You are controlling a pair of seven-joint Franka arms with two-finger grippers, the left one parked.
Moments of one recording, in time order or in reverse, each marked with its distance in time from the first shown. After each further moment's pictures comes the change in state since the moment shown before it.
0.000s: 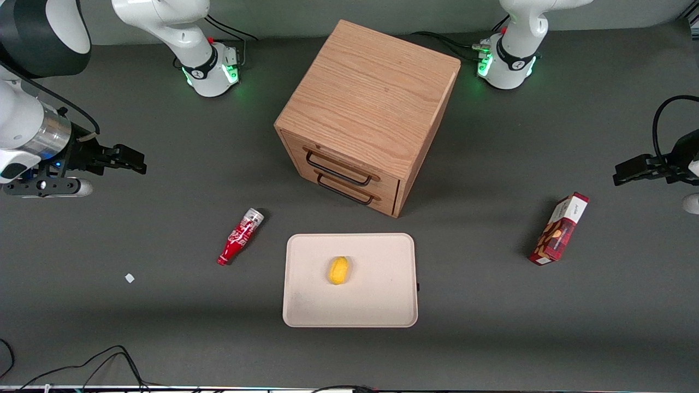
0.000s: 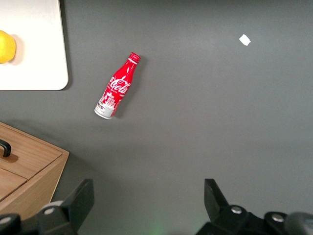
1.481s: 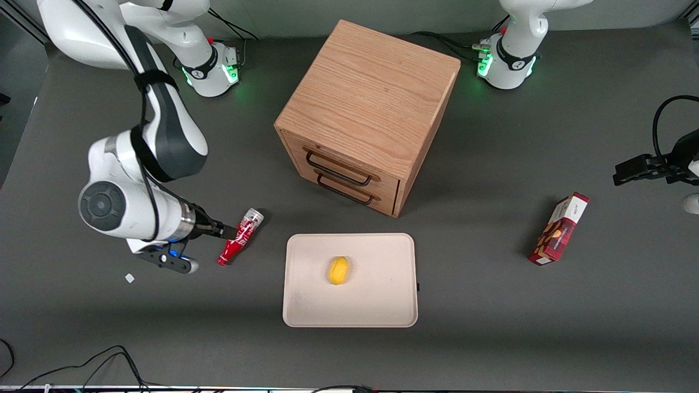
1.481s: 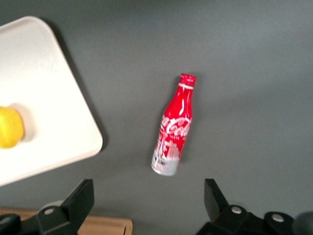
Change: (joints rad) arm 0.154 0.460 0.035 0.175 0.027 0.255 0.514
